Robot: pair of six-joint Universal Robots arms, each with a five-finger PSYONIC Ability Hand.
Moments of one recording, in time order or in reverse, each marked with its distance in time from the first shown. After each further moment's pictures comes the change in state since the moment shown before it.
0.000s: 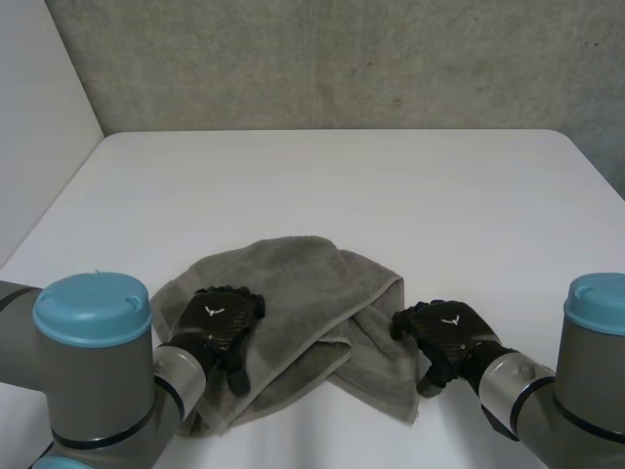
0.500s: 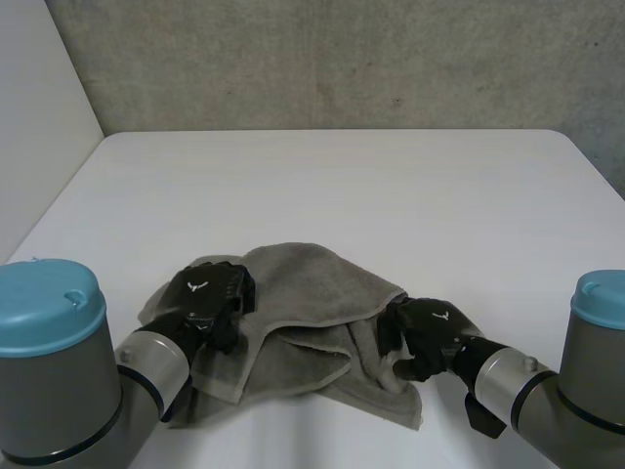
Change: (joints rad) left arm 0.012 0.164 -0.033 -0.011 0.012 -0.153; right arm -0.037 0.015 -0.001 -0.039 -0.168 0.213; left_hand 0.567 0.569 0.569 0.576 0.573; right_hand 0.214 0.211 0.219 0.223 0.234
